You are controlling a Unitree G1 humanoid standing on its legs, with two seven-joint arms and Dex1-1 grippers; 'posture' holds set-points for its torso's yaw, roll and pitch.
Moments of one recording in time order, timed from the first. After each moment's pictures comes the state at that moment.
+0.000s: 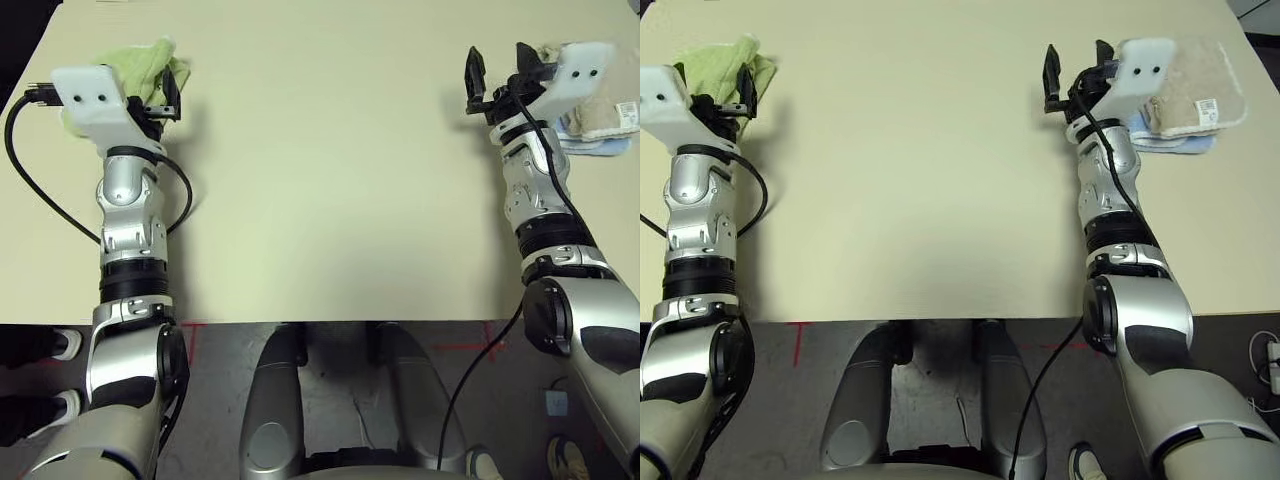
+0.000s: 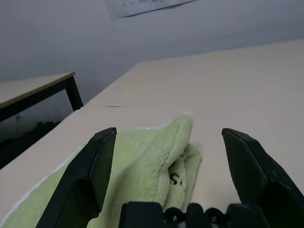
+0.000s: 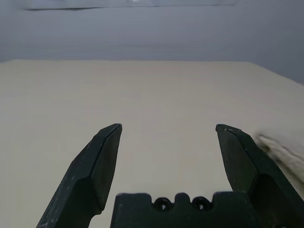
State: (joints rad) left arm -0.82 0.45 0.31 0.55 -0.05 -0.22 -0.04; right arm -1.05 -0.33 -0.26 0.97 0.23 -0.43 0.23
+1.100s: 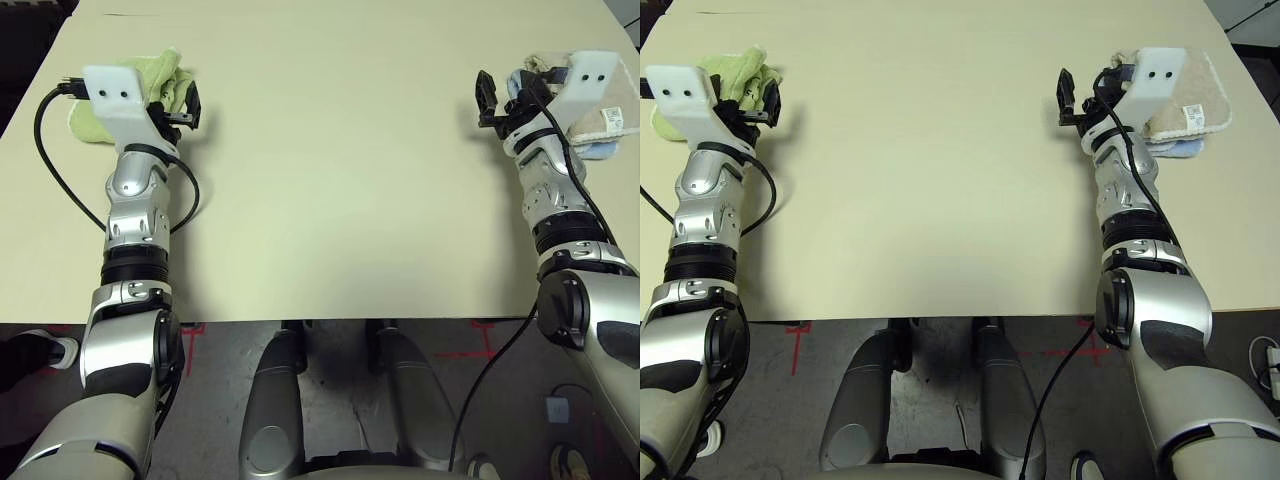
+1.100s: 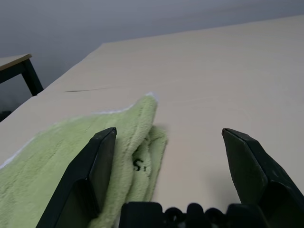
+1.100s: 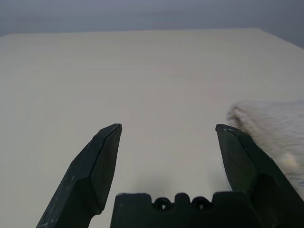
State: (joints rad) left arm -0.88 0.47 0.24 0.69 -0.11 -0.17 -0.18; right arm -1.05 -0.44 -0.32 1.05 0.24 -0.28 0.38
